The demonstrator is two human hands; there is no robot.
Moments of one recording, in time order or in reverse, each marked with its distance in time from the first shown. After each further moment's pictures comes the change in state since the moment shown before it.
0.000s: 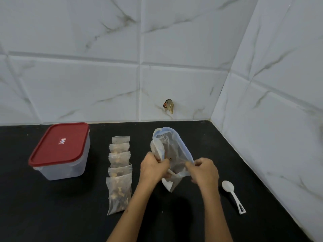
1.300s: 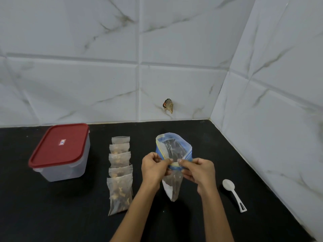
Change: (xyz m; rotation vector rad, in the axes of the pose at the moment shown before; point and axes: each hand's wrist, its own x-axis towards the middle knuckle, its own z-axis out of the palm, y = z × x) left_hand -0.002 0.000 0.008 -0.335 0.027 -0.061; right_hand -0.009 -0.004 0.003 0.525 -0.149 0.104
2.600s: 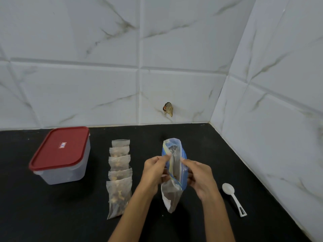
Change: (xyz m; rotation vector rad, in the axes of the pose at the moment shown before) left_hand -0.003 0.008 -0.002 -0.083 -0.163 -0.140; right_hand 0.002 -0.002 -0.005 0.147 -0.152 0.104
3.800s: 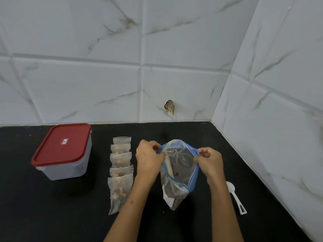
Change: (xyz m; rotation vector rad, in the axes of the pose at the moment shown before) left_hand 0.017 0.017 -0.011 0.757 0.369 0.493; right_hand 0.015 -0.022 -0.013 -0.382 0.216 -0.283
